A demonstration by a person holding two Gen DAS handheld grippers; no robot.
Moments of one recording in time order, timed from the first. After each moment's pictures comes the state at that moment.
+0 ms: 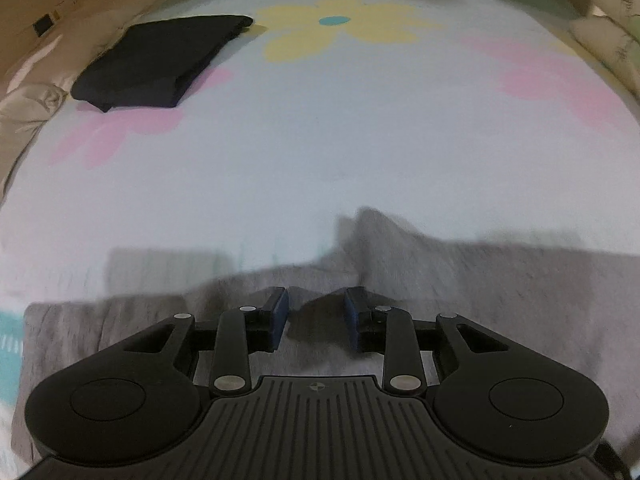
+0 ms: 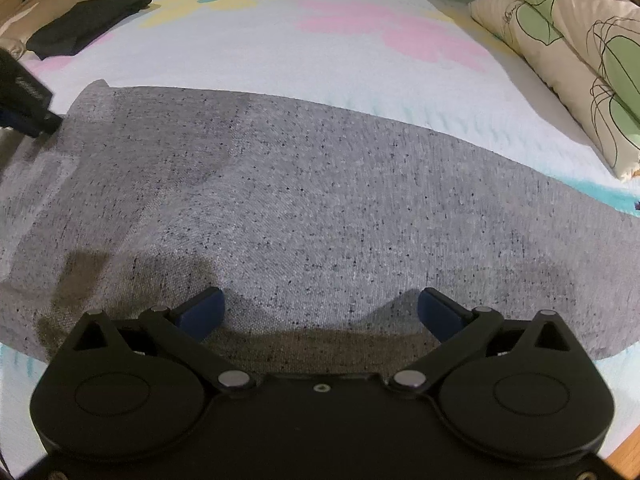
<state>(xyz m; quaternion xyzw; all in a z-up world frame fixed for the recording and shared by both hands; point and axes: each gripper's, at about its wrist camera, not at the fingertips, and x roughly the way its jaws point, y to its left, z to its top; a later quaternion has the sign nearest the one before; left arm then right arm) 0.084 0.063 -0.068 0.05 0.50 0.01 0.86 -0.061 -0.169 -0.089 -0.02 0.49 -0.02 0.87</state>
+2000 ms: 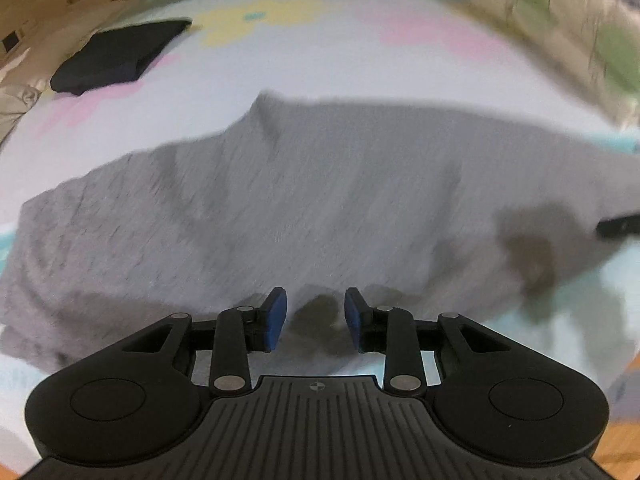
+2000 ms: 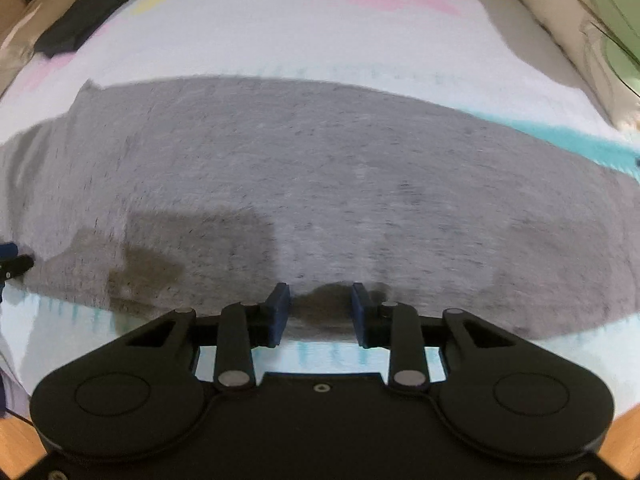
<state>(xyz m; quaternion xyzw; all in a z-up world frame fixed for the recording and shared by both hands) -0.065 0.035 -0.061 0.05 0.48 -0.11 0.87 -0.068 -0.294 -0.052 0.04 0.56 0.04 0.83</state>
